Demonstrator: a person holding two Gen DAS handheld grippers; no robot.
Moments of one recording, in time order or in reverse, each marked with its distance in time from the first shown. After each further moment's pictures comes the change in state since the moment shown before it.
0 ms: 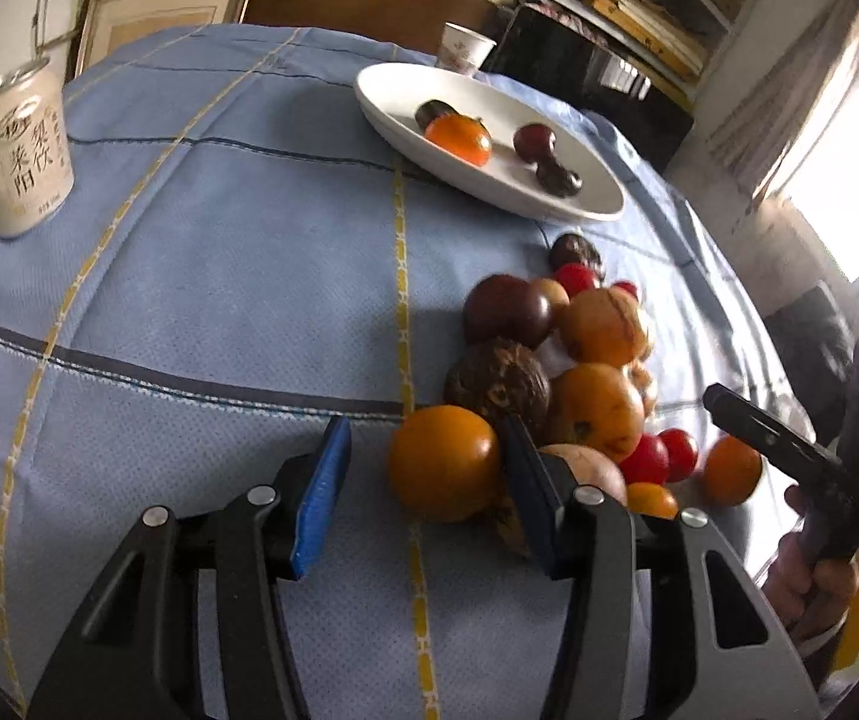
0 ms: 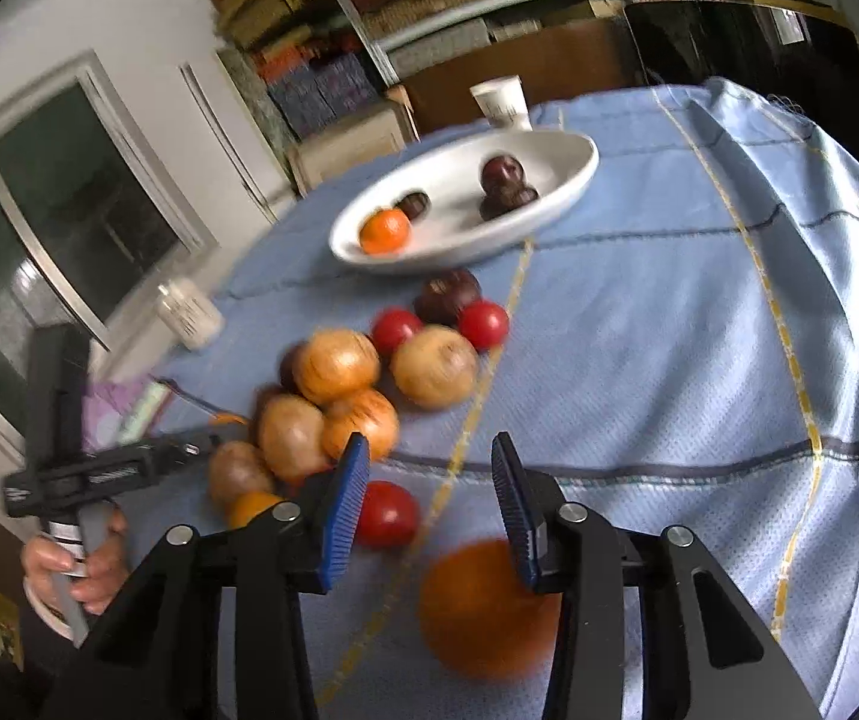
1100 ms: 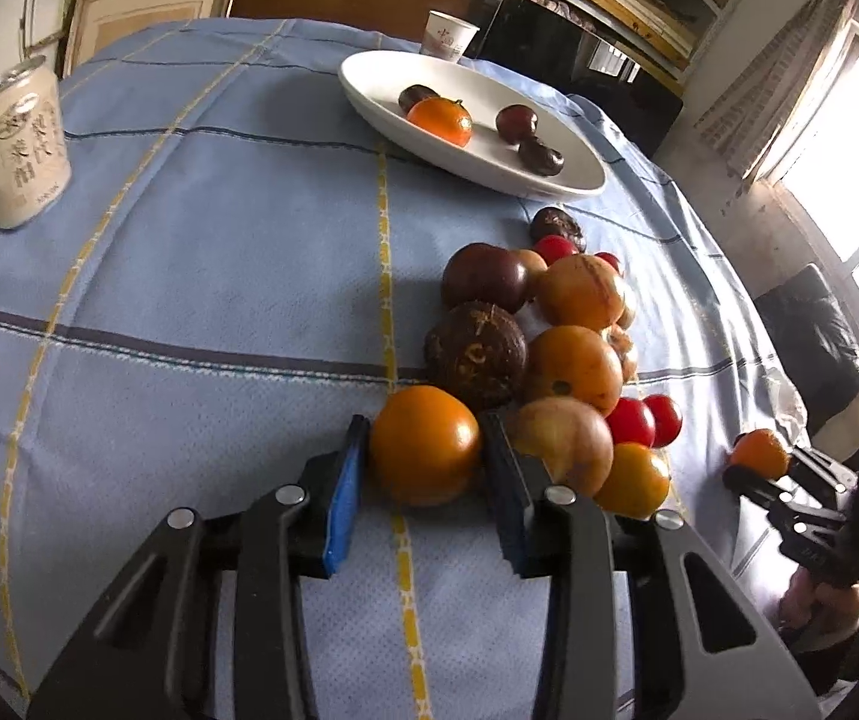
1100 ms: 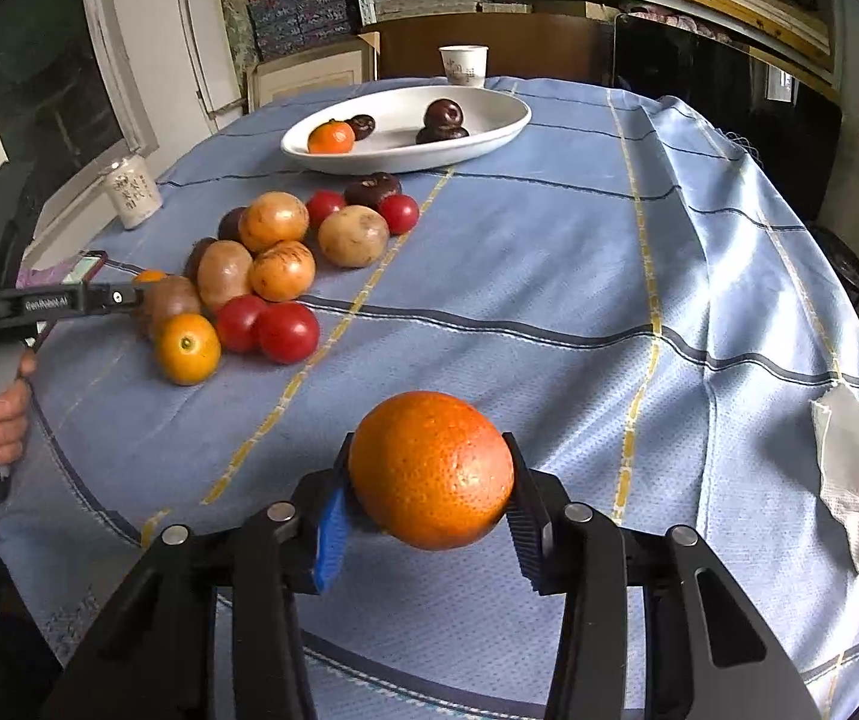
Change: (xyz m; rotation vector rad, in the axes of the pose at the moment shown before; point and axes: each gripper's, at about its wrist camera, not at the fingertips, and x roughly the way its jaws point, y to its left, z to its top) left arm -0.012 -0.003 -0.012 0.019 0.022 -0.012; right arm -0.047 0.000 -0.050 -0.174 0.093 -0.236
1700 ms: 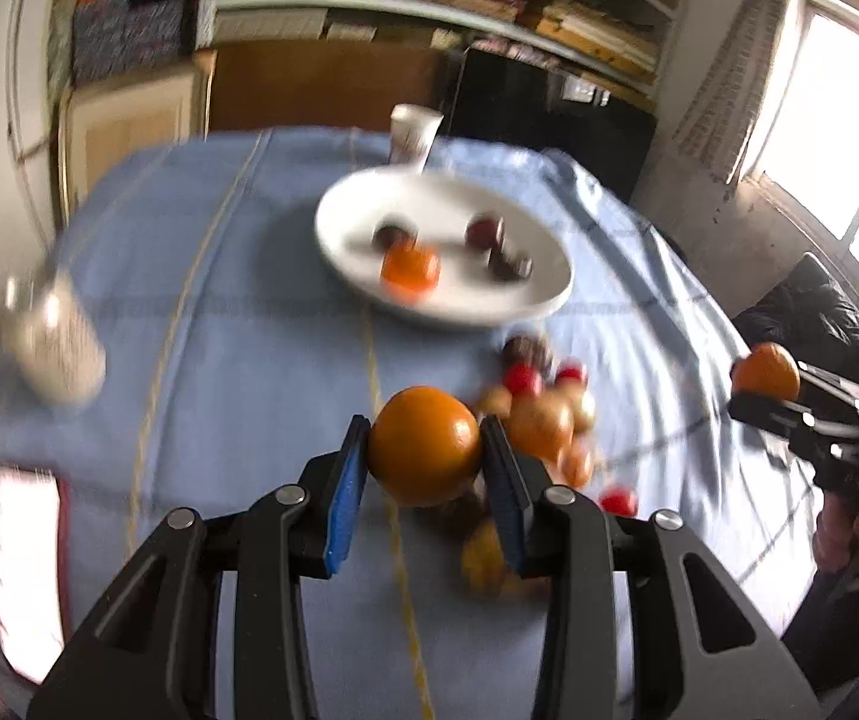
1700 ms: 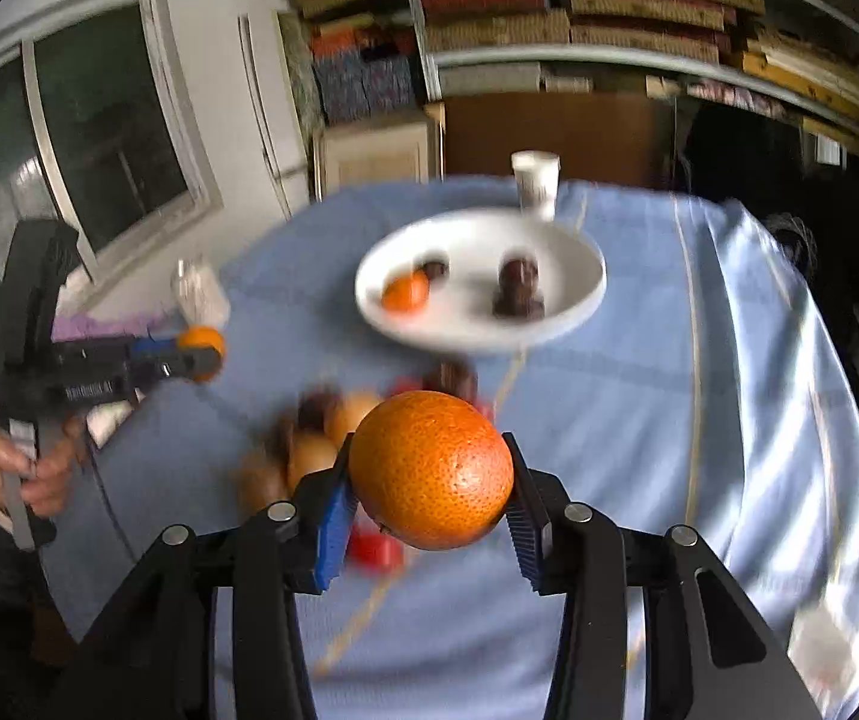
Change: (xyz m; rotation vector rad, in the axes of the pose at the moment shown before) left arm -0.058 -0.030 0.074 0.158 -0.147 0.049; right arm -0.026 0.014 0.115 -0.060 -0.179 0.161
